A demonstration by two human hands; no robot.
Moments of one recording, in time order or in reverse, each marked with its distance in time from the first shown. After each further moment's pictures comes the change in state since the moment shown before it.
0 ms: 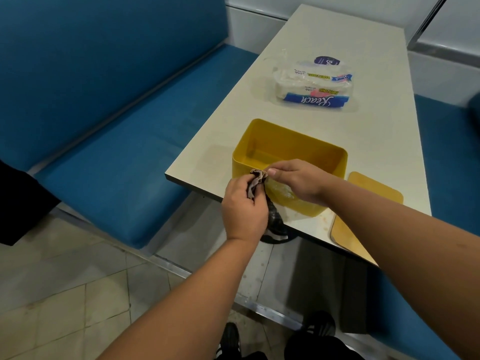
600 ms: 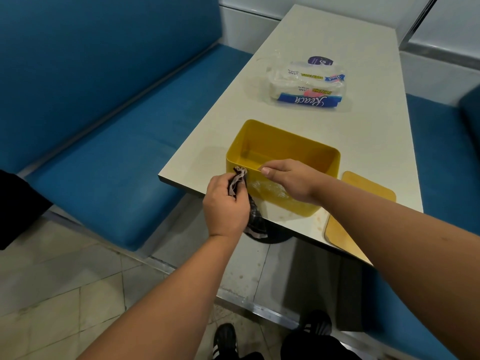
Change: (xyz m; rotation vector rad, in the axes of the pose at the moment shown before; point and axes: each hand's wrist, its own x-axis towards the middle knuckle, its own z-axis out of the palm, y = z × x) left_hand 0.016 -0.018 -0.007 0.033 0.068 -0.038; right_hand 0.000 0.001 -0.001 -0.046 0.023 0.018
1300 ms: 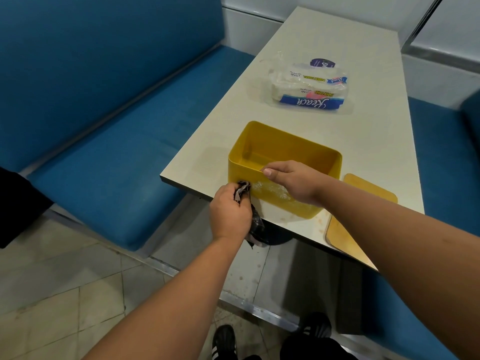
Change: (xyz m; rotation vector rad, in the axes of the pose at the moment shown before) left_hand -0.005 -0.012 0.007 0.072 -0.155 -0.096; right_hand 0.003 0.004 0.000 0.024 -0.009 0.004
